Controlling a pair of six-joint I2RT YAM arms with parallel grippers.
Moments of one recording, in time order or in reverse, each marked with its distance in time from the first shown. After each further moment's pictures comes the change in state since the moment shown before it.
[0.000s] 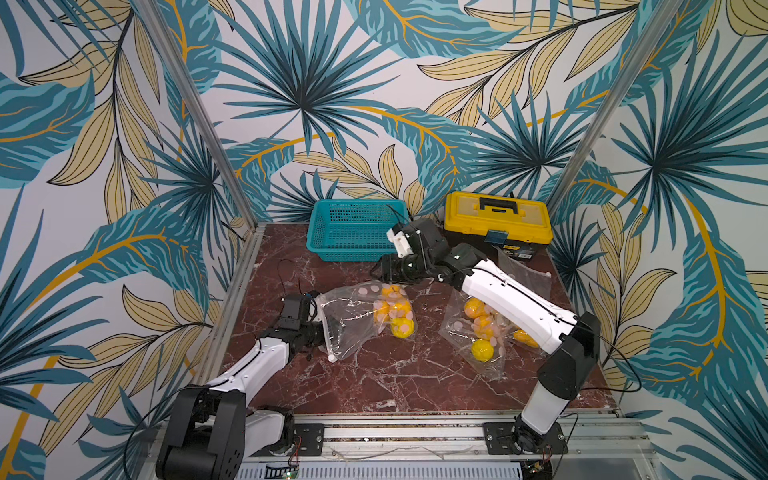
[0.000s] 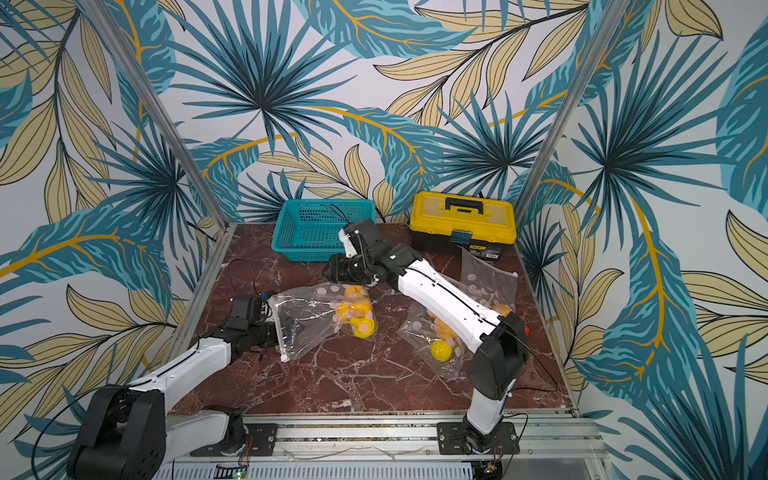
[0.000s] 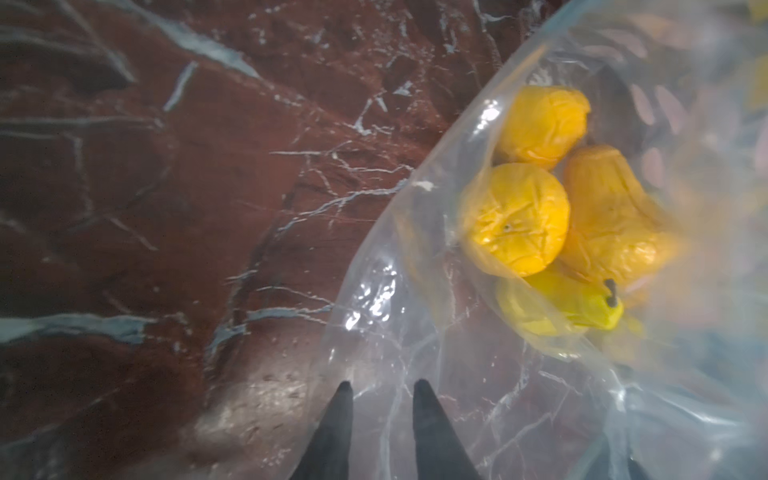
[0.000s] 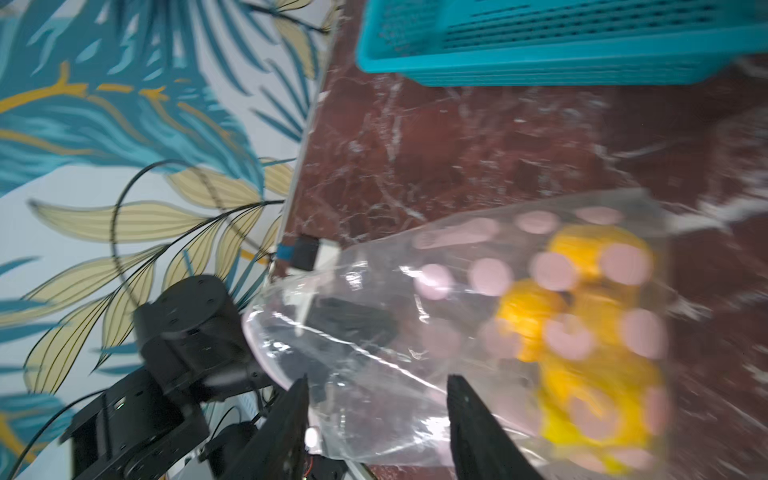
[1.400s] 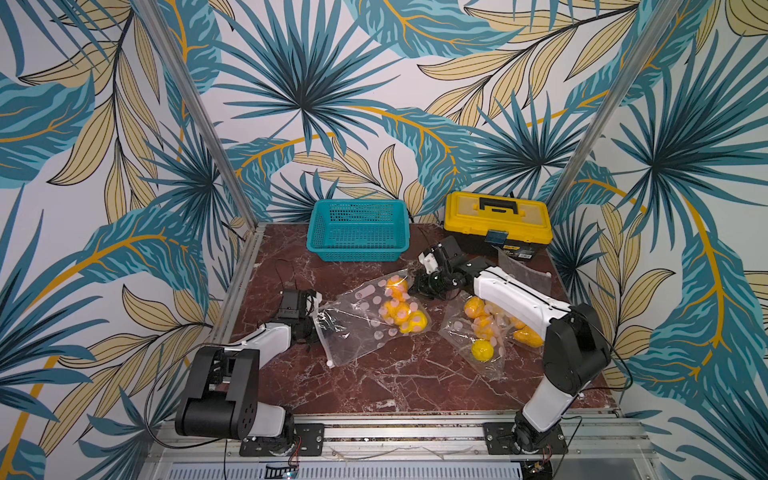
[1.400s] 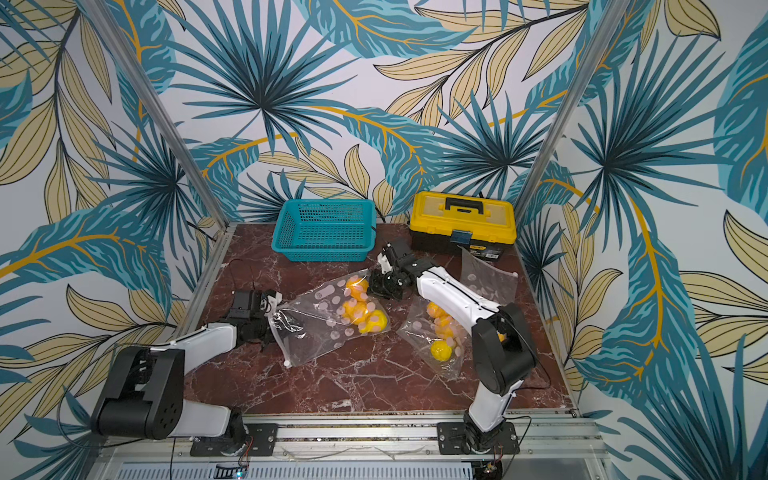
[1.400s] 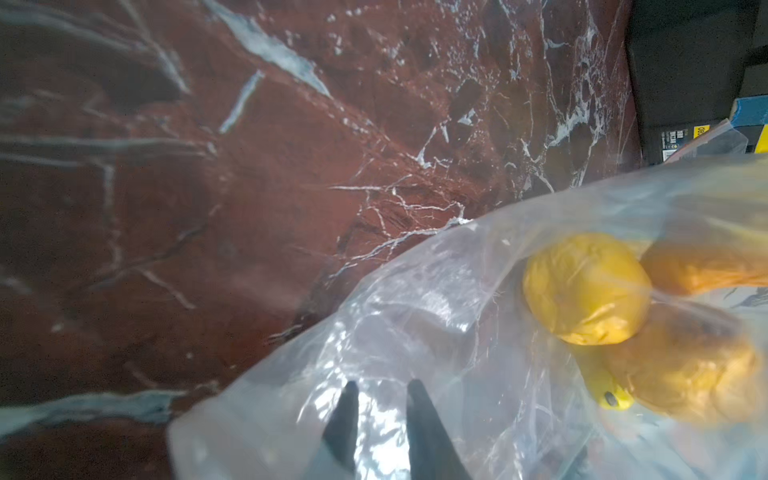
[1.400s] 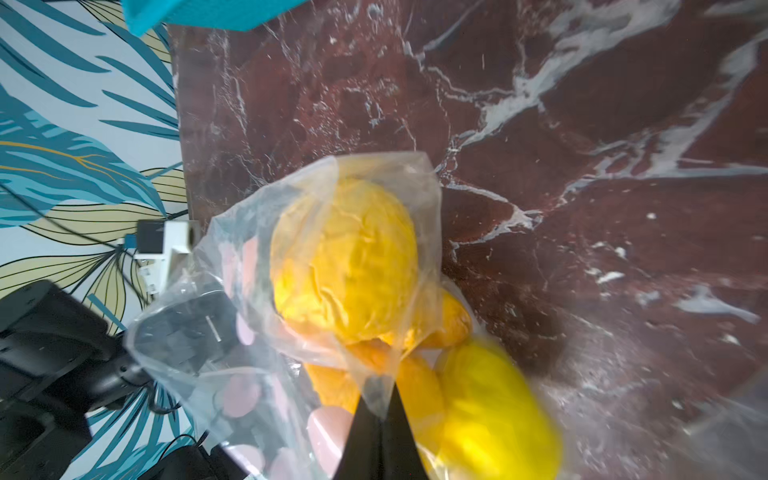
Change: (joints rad) left arm 0.045 0.211 0.084 0.056 0.089 -0.041; right arm -0.155 -0.016 -0.257 0.041 -0.092 0.002
